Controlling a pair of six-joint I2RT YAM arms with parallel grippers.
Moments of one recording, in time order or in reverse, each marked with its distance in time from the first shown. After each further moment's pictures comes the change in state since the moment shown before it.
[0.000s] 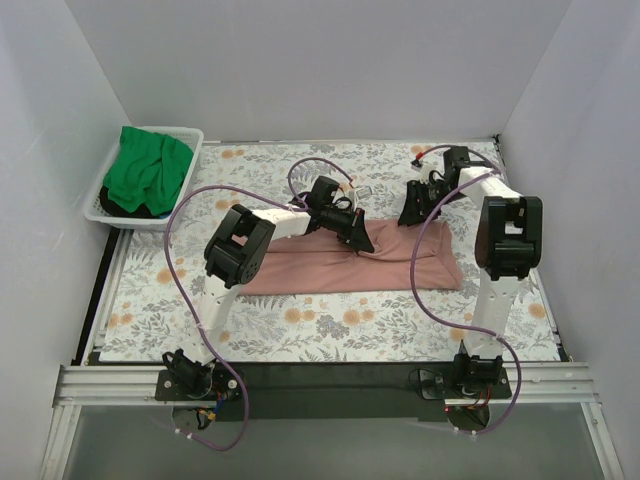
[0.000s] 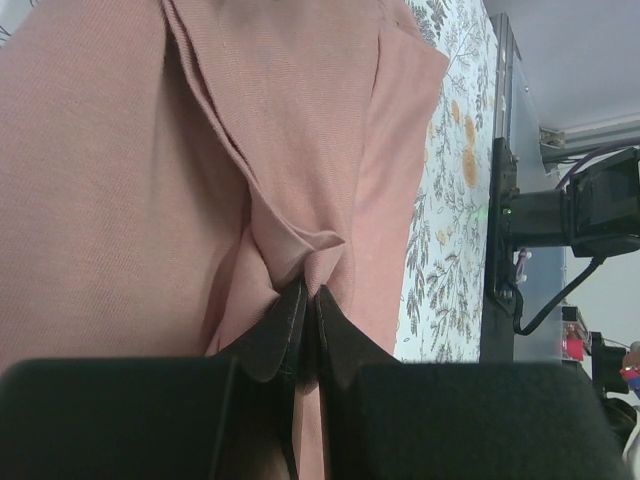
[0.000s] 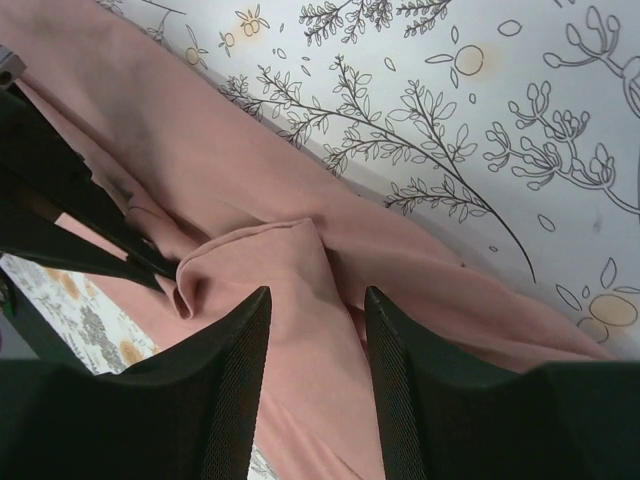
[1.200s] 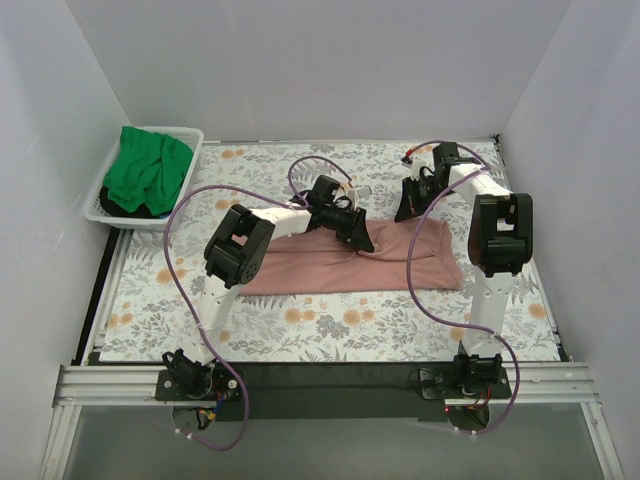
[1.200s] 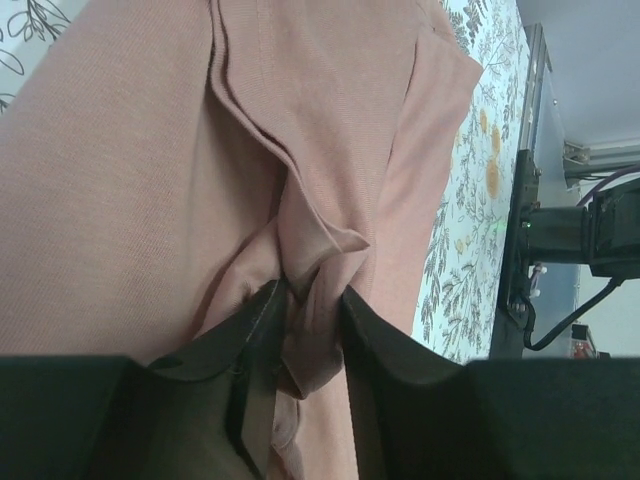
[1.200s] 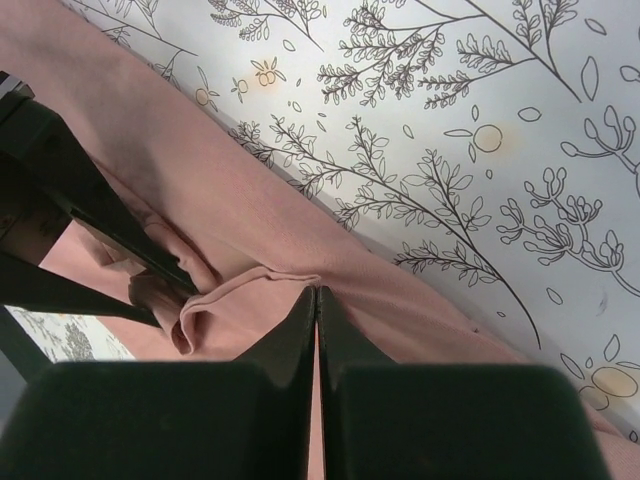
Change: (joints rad) left arm 0.004 0.000 0.026 -0.082 -0.071 0.010; right arm 0.060 0.053 0.068 0.023 0.036 0.002
